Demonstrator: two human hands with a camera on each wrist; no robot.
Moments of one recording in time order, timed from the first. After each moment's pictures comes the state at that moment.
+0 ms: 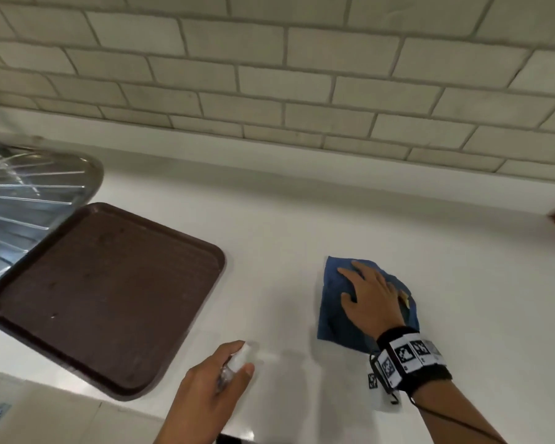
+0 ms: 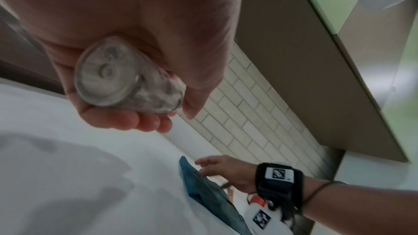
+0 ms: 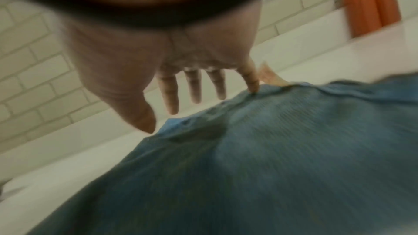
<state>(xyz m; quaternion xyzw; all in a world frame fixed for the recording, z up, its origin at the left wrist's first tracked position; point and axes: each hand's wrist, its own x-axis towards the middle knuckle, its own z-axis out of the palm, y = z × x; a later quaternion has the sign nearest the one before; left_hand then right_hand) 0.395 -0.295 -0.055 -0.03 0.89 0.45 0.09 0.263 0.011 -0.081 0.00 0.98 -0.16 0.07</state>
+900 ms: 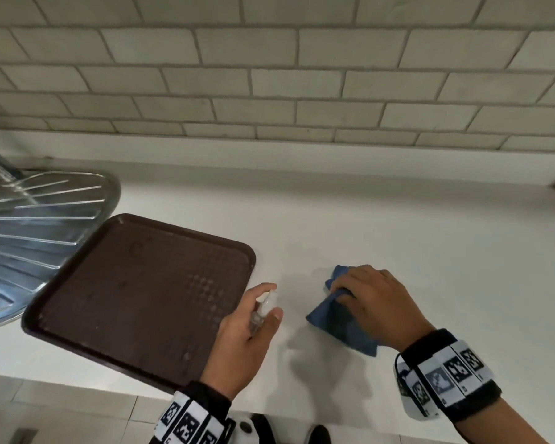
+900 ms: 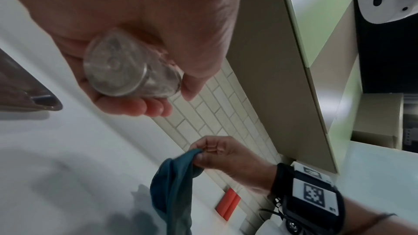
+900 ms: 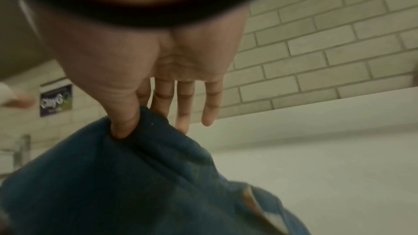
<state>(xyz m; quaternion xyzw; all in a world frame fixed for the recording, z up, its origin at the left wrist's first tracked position) 0.347 -0.332 -0.025 0.05 0.83 0.56 0.07 0.318 -0.071 -0.023 -0.19 0.97 -0.17 -0.05</state>
